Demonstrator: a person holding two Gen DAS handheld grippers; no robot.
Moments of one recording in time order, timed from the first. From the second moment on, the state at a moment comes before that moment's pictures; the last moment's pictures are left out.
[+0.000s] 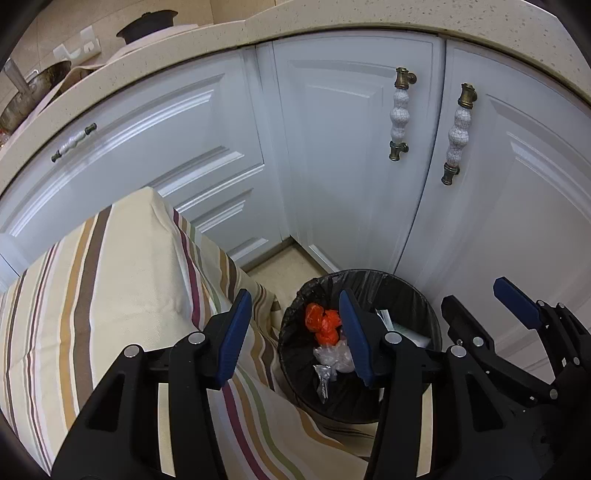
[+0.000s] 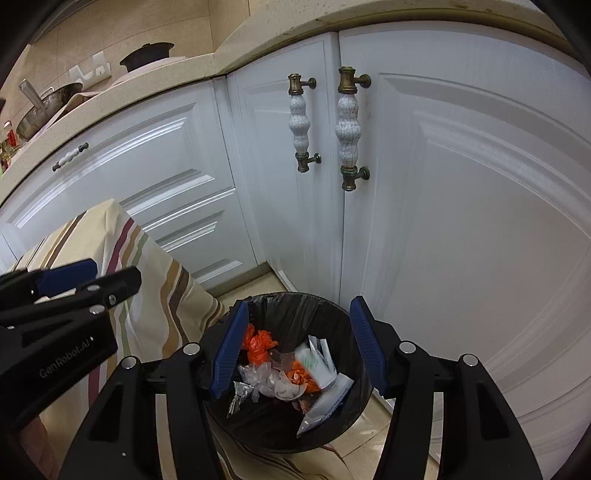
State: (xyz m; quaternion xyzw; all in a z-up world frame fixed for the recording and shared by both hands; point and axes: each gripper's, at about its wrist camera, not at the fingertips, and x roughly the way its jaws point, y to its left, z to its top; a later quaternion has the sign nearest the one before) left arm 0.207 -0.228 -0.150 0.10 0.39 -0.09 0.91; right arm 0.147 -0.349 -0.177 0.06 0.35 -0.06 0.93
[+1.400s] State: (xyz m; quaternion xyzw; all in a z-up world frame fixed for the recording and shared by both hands) left arm 0.089 -0.136 -0.044 0.04 0.28 -0.10 0.95; right arm 0.034 -0.287 -0.053 0.03 0.25 -0.09 0.96
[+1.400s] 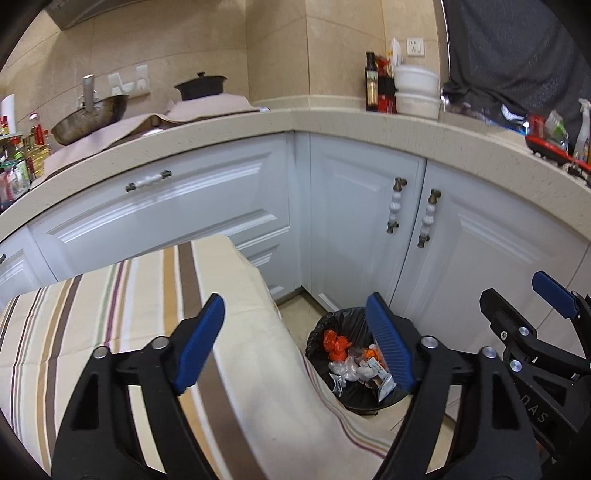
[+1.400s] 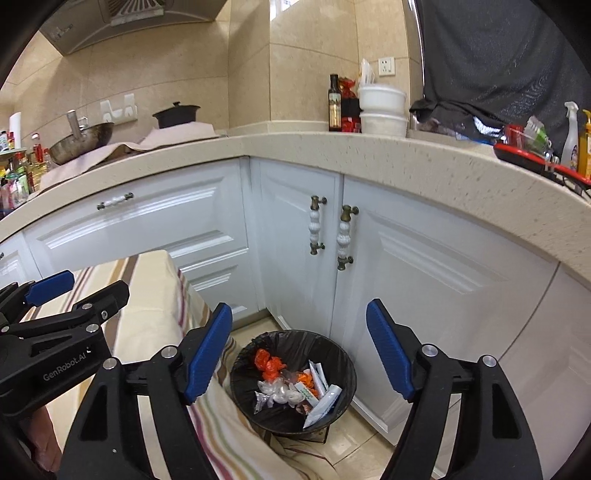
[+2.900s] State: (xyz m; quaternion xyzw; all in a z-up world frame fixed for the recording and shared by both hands) left arm 0.029 -0.105 -0.012 0.03 0.23 -0.11 0.97; right arm -0.036 -0.257 -0.012 0.01 0.20 -0.12 0.97
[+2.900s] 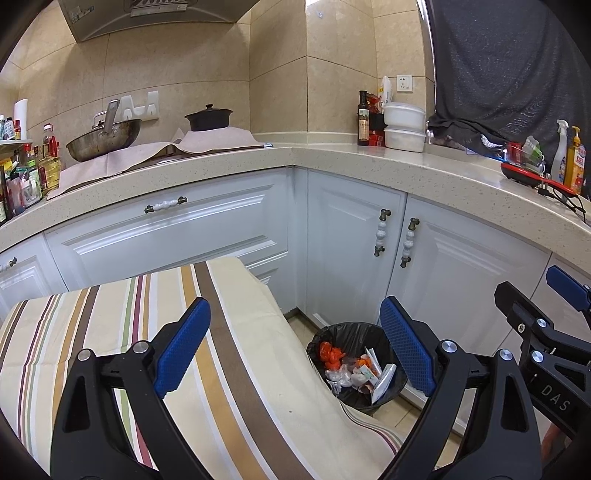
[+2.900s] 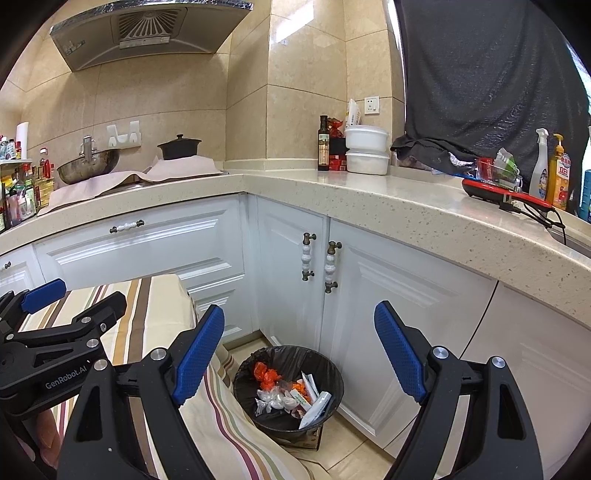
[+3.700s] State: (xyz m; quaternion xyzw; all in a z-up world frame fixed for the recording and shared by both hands) left arm 0.026 -0.109 -0.010 0.04 0.22 -0.12 0.97; right arm -0.037 -0.262 -0.012 0.01 0.20 -0.13 0.97
